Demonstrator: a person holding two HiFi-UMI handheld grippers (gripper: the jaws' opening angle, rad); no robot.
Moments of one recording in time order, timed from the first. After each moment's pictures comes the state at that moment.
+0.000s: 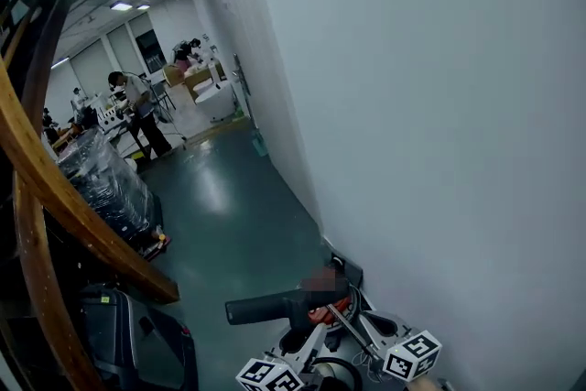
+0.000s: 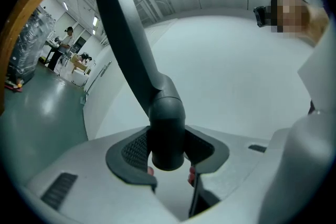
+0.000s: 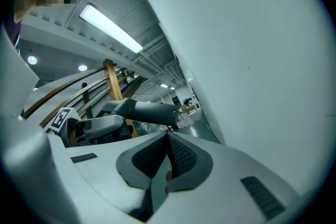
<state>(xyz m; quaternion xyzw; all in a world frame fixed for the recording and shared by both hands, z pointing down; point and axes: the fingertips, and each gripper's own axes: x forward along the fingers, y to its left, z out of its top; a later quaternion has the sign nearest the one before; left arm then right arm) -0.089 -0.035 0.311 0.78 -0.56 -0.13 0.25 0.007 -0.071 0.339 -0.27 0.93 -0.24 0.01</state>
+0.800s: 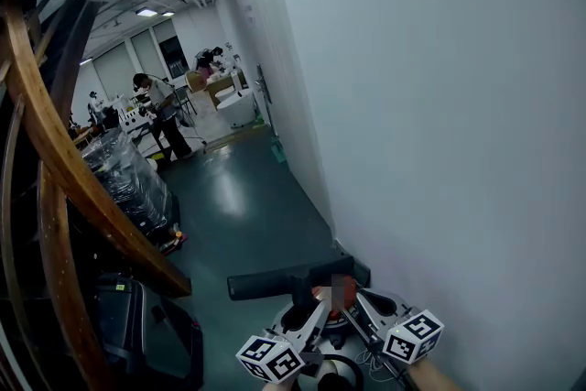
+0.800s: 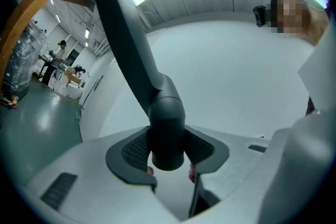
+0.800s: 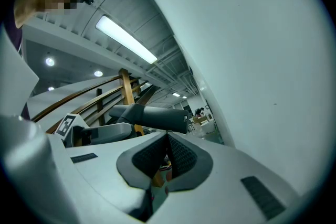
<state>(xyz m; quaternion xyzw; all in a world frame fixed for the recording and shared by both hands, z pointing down) -0.072 -0.029 0.227 0.80 -0.56 -0.14 0.18 0.007 -0.066 0.243 -0.22 0.96 -0.18 0.07</state>
